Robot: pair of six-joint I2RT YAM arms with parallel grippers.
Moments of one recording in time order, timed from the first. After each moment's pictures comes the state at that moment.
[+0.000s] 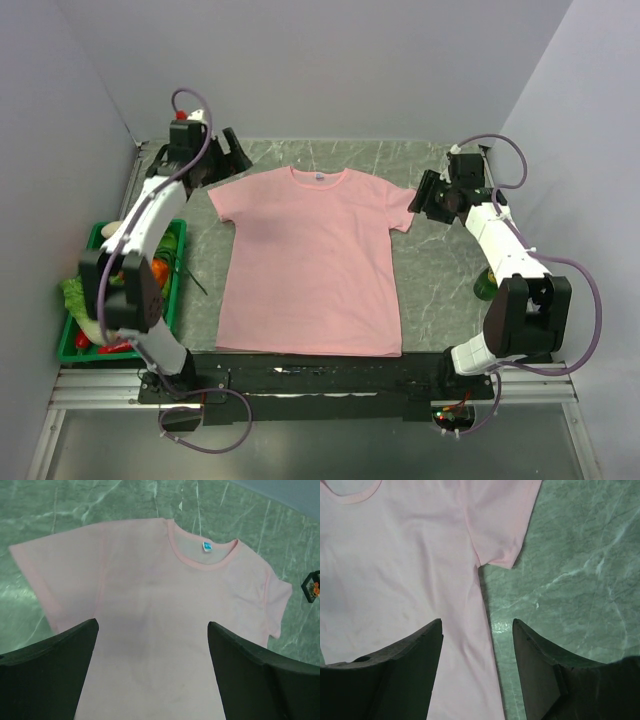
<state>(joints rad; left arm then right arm) -0.12 1.62 1.46 -0.40 0.16 -0.47 0.01 1.48 1.22 -0.57 -0.14 0.36</state>
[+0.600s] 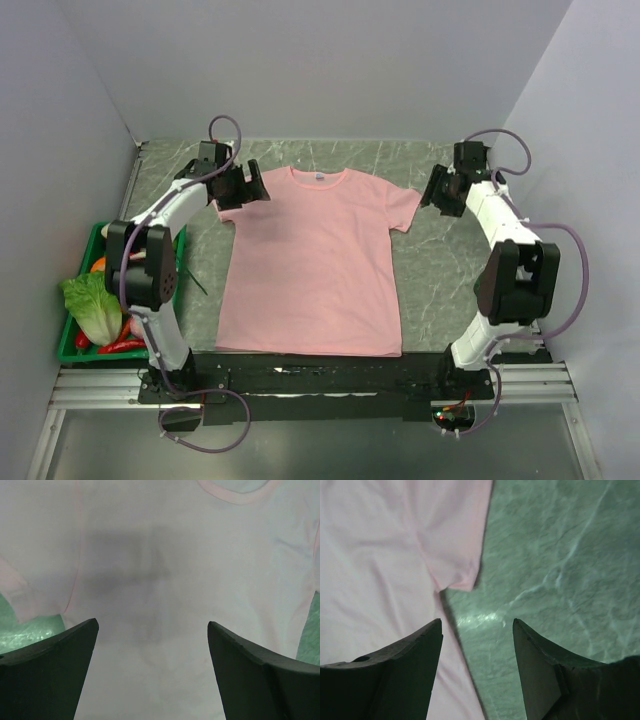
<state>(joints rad) -0.16 1.89 1.45 -0.41 0.26 -0.41 -0.04 1.68 1.38 -0.64 -0.05 0.33</state>
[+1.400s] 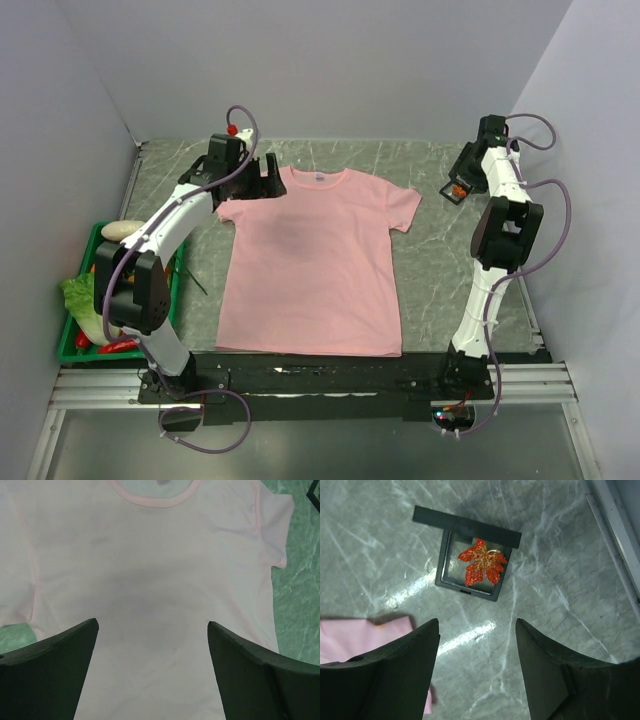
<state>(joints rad) -0.29 1.69 1.43 -0.40 0.22 -0.33 -0.21 2.28 2.11 -0.85 0.09 0.35</state>
